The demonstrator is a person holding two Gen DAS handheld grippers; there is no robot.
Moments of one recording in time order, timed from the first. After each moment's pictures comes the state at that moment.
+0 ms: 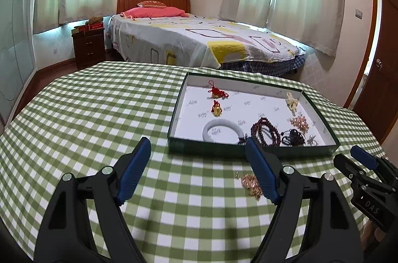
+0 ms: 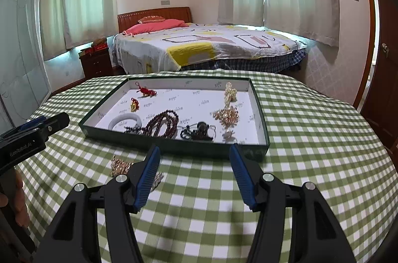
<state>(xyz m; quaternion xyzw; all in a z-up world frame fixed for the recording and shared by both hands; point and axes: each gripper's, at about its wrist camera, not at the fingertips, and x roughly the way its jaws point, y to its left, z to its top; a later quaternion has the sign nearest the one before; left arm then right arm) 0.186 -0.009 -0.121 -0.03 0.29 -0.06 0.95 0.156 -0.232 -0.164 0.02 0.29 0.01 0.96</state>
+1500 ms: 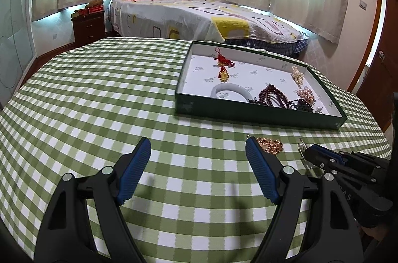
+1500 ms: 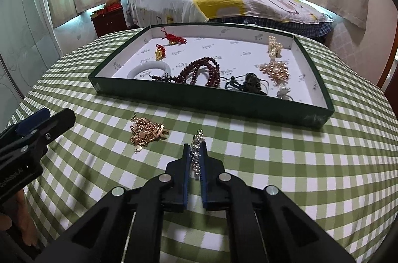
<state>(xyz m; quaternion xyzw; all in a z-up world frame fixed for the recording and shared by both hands) 0.173 -0.004 -0.154 -0.03 0.34 -0.07 0.94 0.182 -0.191 -0.206 0.01 0.40 0.07 0.91</state>
